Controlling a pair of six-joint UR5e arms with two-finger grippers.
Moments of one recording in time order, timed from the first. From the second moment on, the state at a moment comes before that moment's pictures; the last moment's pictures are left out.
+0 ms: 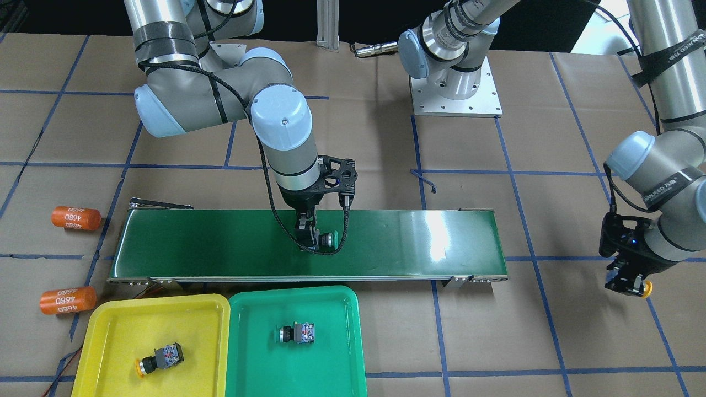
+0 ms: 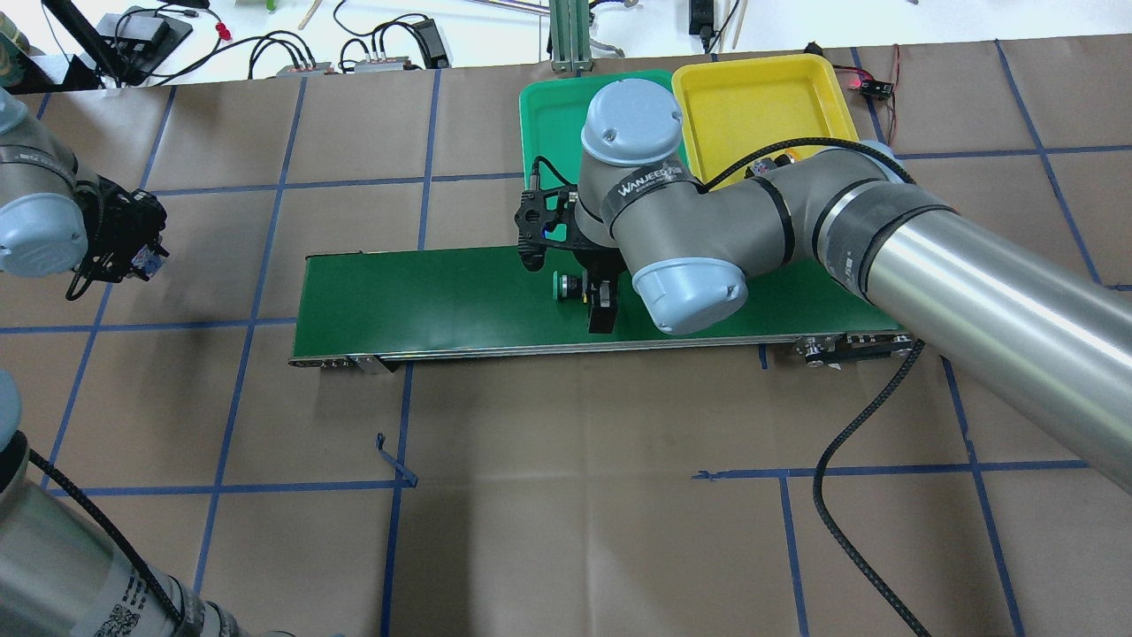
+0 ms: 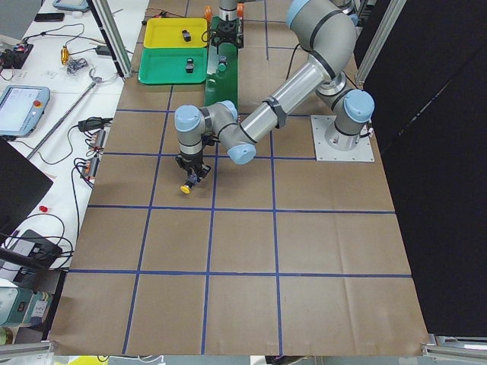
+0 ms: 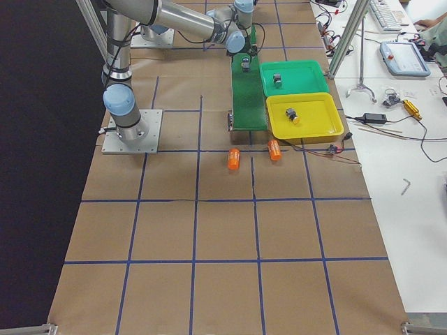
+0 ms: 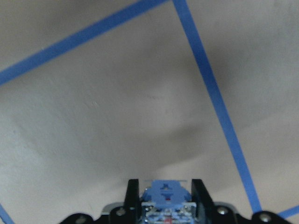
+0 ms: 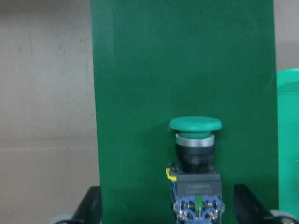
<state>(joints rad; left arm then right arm) -1.08 -2.04 -1.66 -0.95 1.65 2.44 1.91 -1.20 1.75 -2.21 -1.48 -1.23</state>
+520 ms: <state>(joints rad) -1.33 -1.88 -1.77 -1.08 1.65 1.88 1.87 -1.20 1.81 -2.27 -1.53 -1.38</state>
